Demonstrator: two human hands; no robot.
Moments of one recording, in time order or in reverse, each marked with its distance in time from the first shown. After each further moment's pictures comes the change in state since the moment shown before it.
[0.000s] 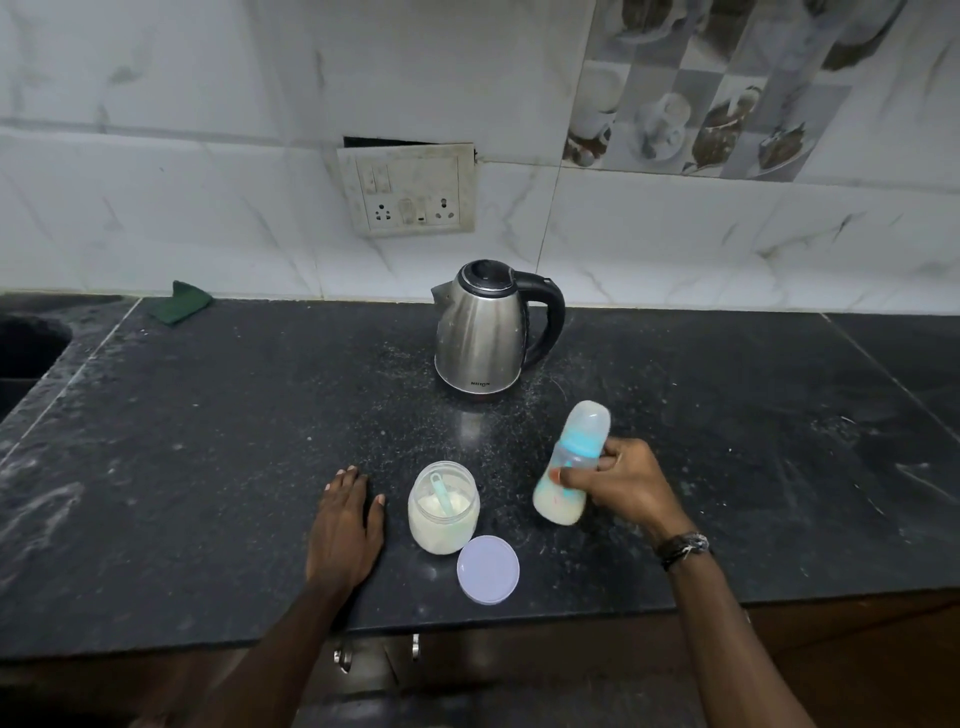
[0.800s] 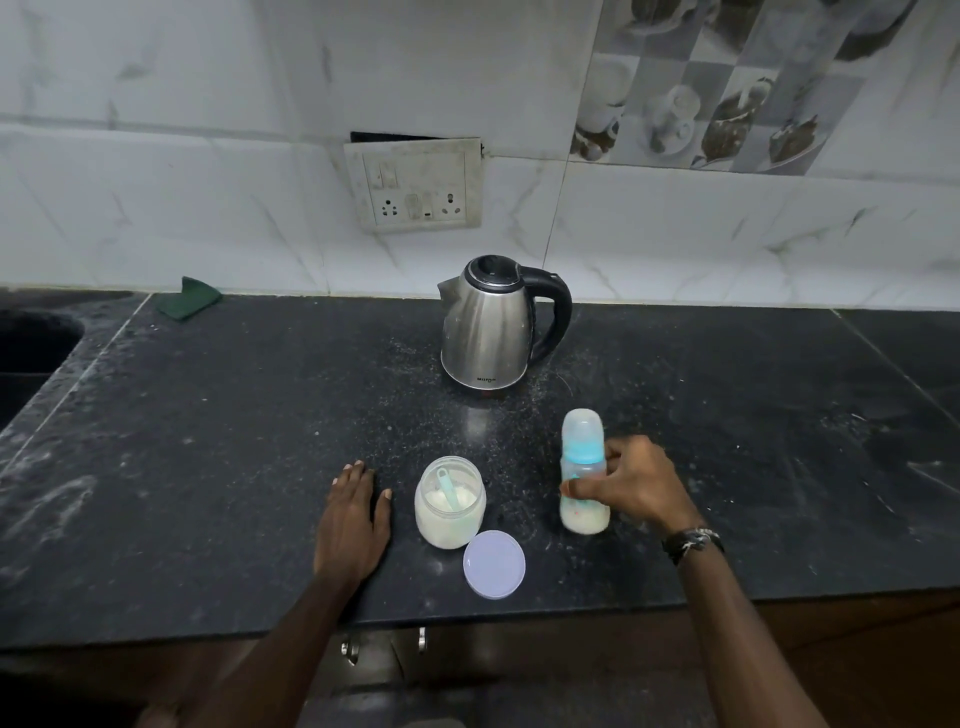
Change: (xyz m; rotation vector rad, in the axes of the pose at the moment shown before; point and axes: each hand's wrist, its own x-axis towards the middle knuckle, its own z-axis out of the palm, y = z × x) left_hand -0.002 0.000 -0.001 -0.006 -0.014 -0.017; right_hand 0.004 0.007 -0.002 0.083 -0.021 0.012
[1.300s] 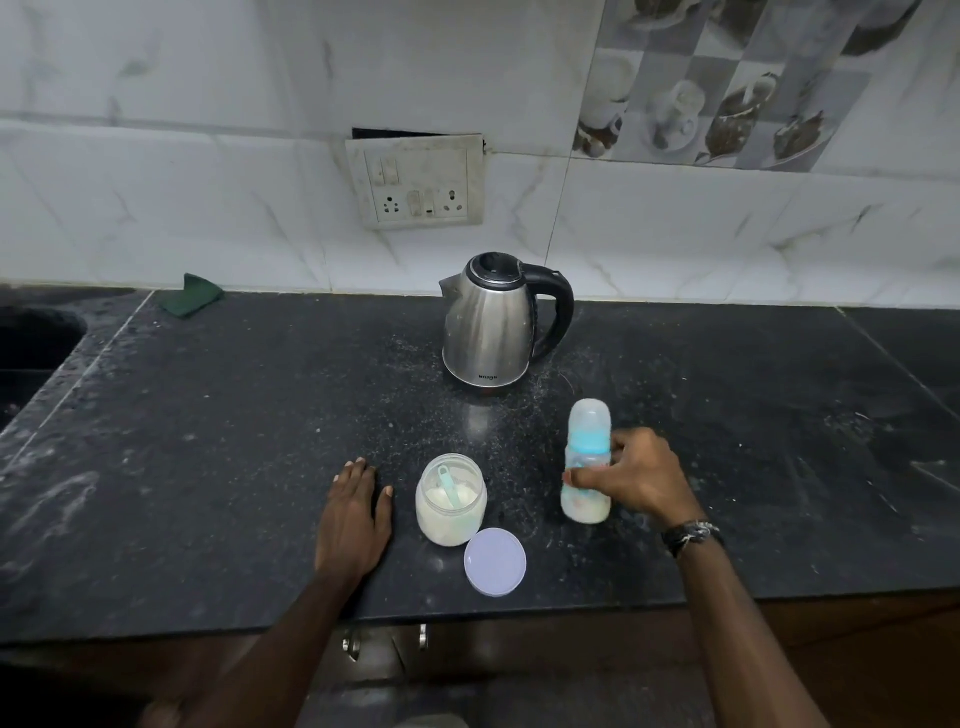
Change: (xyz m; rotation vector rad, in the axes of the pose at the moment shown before) left_hand 0.000 0.000 -0.001 0.019 -0.012 -0.001; right_hand 0.005 -0.001 -0.002 0.061 0.025 -0.017
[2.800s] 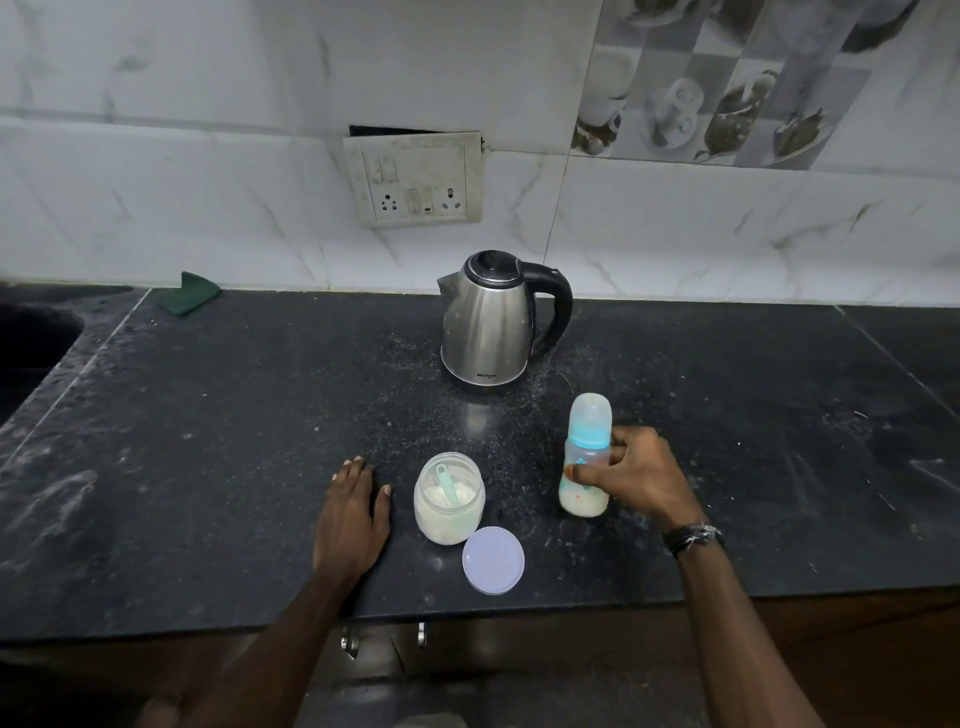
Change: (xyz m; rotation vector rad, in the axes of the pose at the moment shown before) left_hand 0.001 0.001 0.001 -0.002 0.018 0.001; right_hand 0.004 0.006 -0.002 -0.024 -0.059 -0.147
